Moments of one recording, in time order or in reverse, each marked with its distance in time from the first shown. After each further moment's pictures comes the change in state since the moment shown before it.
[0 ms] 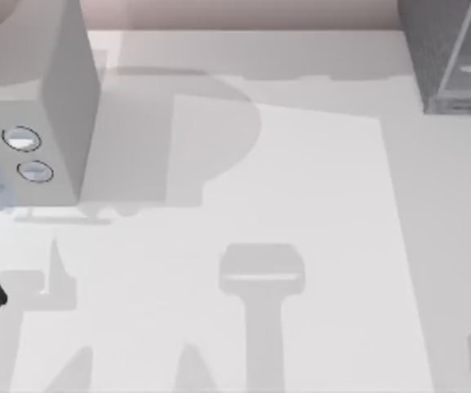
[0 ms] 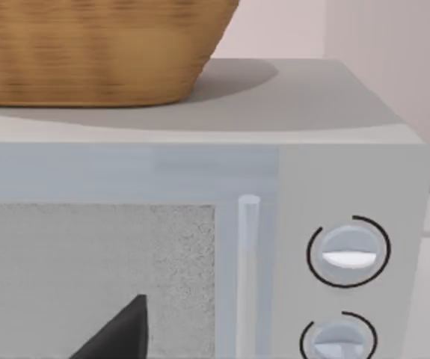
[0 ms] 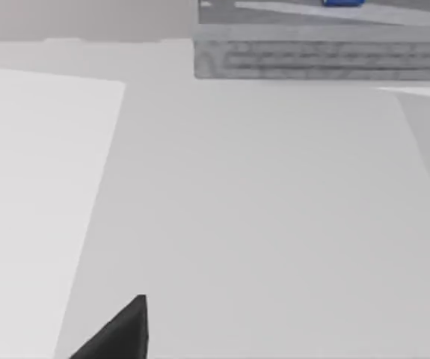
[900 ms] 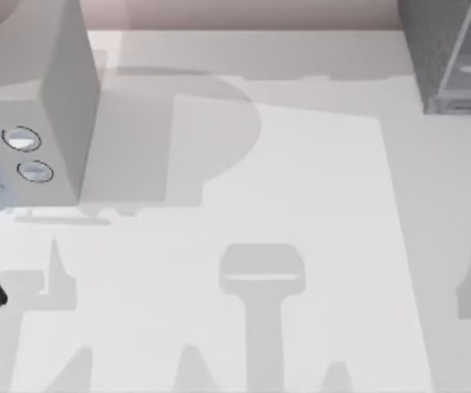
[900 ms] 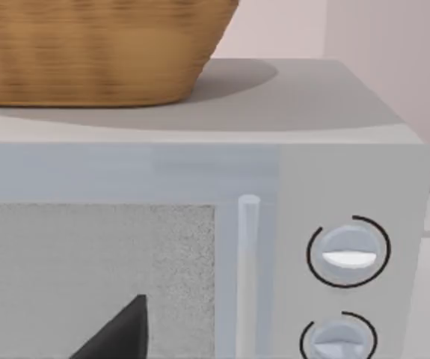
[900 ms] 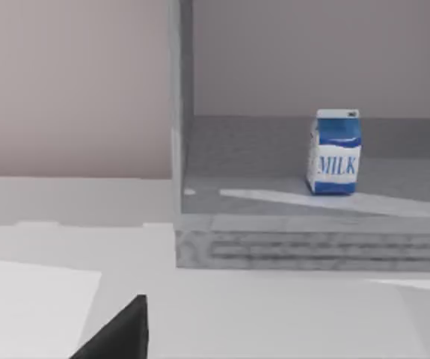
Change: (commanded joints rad) left arm 0.000 0.000 0.000 0.000 0.000 0.000; right arm -0.001 0.384 -0.313 0.745 -0.001 -0.011
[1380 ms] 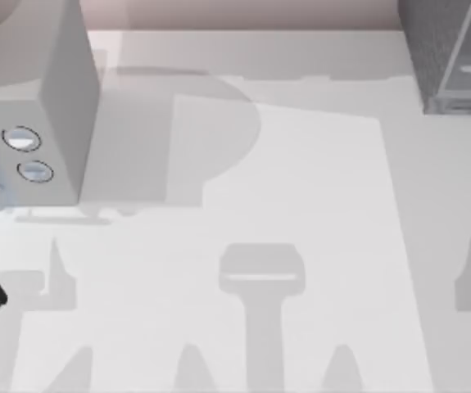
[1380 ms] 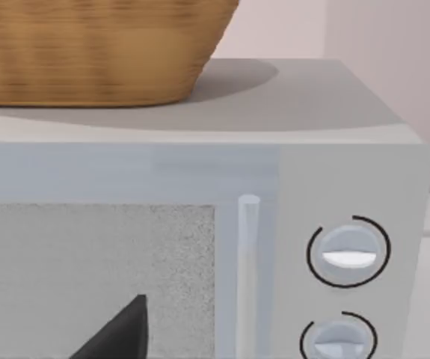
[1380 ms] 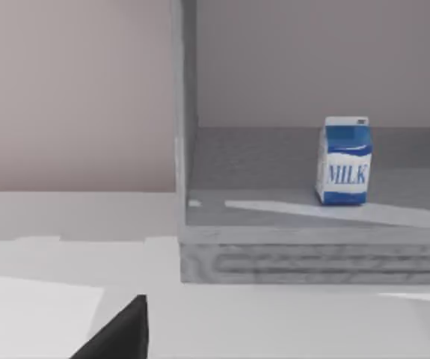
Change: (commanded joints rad) left arm 0.000 0.000 0.000 0.000 0.000 0.000; right arm 0.003 0.106 -0.085 0.218 -0.003 0.015
